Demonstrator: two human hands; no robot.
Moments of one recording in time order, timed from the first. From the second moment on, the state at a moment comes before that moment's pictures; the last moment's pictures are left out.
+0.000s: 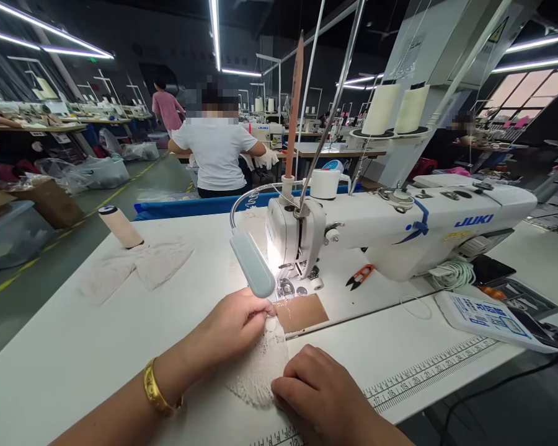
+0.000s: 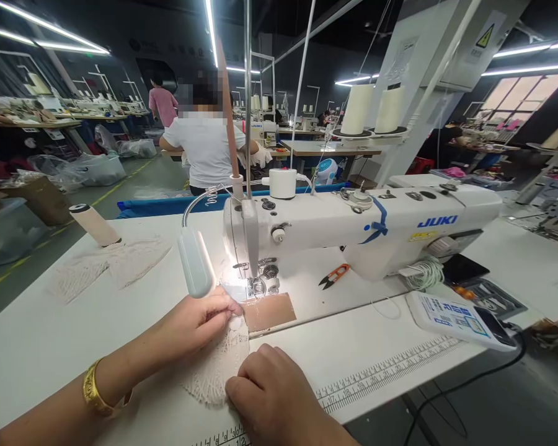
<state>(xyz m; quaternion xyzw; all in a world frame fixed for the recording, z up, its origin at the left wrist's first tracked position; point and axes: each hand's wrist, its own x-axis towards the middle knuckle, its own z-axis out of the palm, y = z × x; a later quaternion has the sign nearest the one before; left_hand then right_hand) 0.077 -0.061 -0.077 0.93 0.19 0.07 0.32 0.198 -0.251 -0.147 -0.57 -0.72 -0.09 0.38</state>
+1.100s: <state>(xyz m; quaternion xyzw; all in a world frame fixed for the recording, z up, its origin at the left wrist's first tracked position) 0.074 -0.064 -0.082 0.88 0.28 0.08 0.38 0.238 -0.217 -0.112 -0.61 -0.72 0.09 0.31</state>
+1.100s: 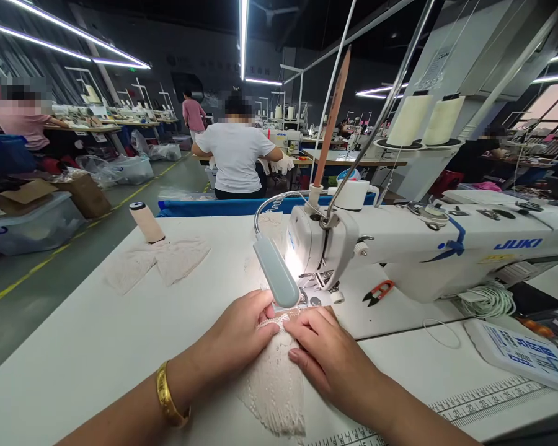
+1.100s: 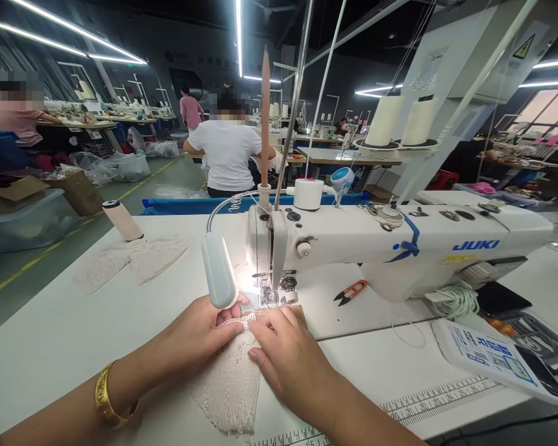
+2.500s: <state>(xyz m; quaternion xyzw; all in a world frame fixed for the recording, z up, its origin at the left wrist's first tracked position) 0.074 -0.063 -0.090 0.91 0.19 0.11 0.35 0.210 -0.254 -0.124 -0.56 -0.72 0.04 0.41</state>
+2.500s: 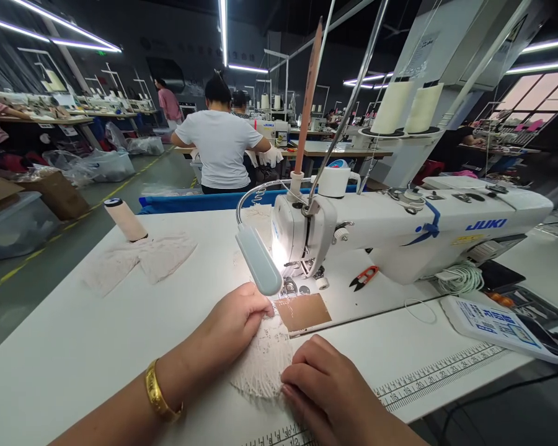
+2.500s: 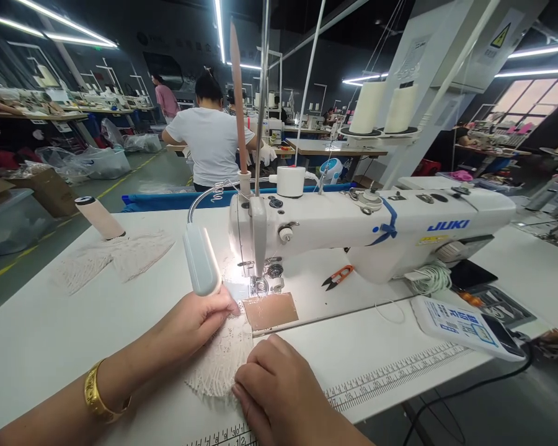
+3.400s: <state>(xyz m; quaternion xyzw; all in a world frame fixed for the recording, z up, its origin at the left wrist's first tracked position) 0.071 -0.057 -0.082 0.88 0.28 0.10 0.37 0.233 -0.223 -0.096 -0.62 -0.72 0.09 0.30</state>
